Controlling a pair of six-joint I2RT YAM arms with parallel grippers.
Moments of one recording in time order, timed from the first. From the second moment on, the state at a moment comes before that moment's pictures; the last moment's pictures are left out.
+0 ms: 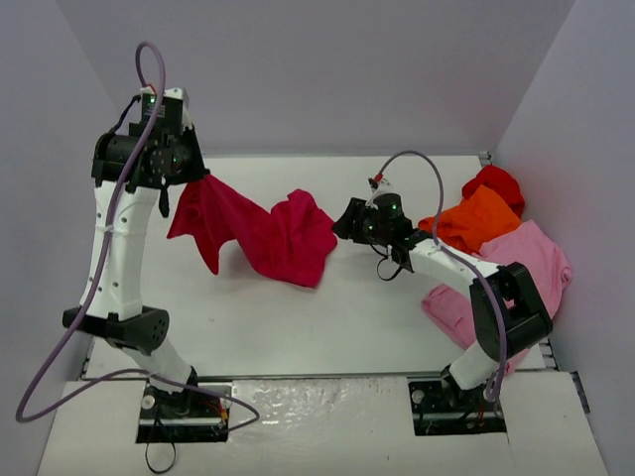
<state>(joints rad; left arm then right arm) -0.23 1.67 2.31 -1.39 -0.14 -0.37 0.46 1.55 0.89 0.14 -0.14 0.60</state>
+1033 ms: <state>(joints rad) -0.25 1.44 1.96 -1.34 -0.16 -0.38 1.17 1.74 1.21 0.08 0.08 0.49</state>
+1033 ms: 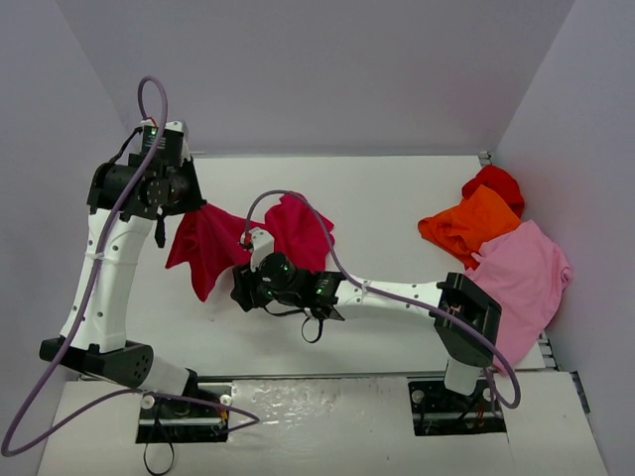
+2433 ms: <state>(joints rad) -0.33 1.42 2.08 -1.40 -0.09 -0.43 1.30 2.16 1.57 0.16 0.46 0.26</state>
